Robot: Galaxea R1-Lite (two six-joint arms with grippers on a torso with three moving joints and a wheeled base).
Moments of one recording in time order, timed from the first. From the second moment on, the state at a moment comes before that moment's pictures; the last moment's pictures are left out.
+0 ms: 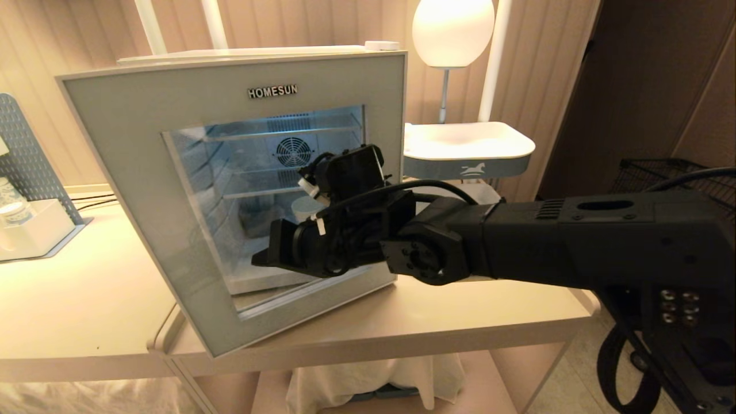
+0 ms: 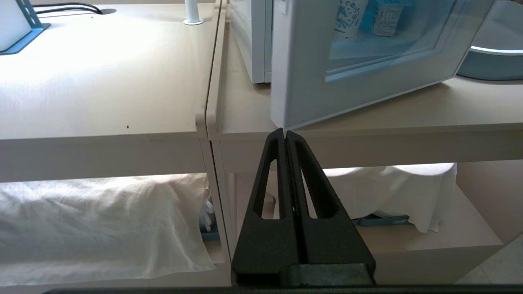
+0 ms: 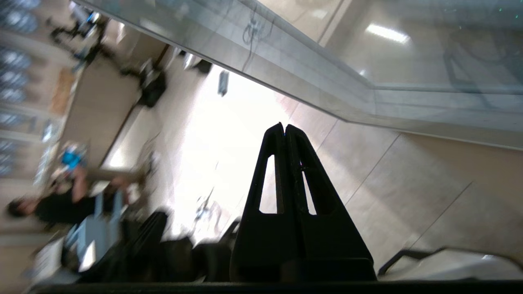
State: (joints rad) left arm 0.00 0.00 0.00 0.00 0.01 -0.02; right arm 0.88 2.33 -1.94 0.00 0.42 0.70
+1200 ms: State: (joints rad) left arm 0.00 0.00 0.00 0.00 0.01 -0.02; right arm 0.93 2.49 -1.95 -0.24 -0.41 0.27
